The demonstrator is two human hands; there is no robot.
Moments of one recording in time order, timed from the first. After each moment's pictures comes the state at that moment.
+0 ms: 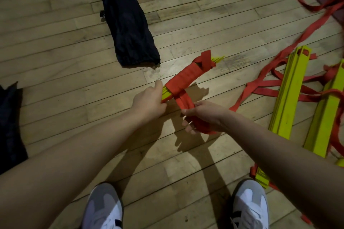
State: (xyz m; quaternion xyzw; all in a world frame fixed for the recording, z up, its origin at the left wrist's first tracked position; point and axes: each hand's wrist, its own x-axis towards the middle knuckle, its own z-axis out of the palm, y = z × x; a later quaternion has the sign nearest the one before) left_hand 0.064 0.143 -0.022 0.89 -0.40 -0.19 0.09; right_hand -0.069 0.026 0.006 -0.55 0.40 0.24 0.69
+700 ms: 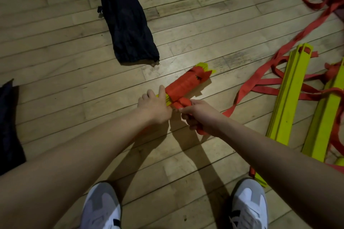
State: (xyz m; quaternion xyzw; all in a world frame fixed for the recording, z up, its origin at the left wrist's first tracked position) left_hand 0.049 0.131 -0.036 0.88 -0.36 -0.30 -0.06; right_hand -0.071 0.040 -0.008 -0.56 0.40 0.12 0.72
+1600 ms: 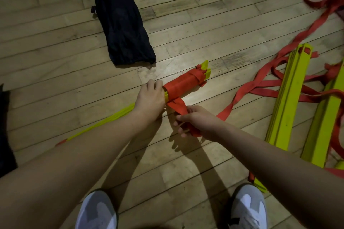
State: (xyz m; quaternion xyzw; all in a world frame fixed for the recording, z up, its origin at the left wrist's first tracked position) left_hand 0.067 0.126 -0.051 0.82 -0.54 0.00 -0.20; right_hand -0.071 0.031 -0.019 -0.53 0.39 0.17 0.73
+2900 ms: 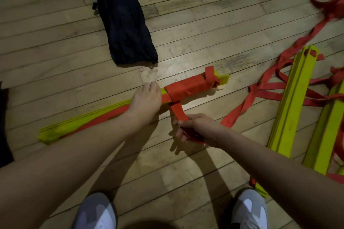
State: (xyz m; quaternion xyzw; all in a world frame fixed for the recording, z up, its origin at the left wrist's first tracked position) left_hand 0.078 0.137 -0.057 0.83 -0.54 -0.01 -0.14; right_hand -0.074 0.031 -0.022 -0.50 0.40 0.22 0.74
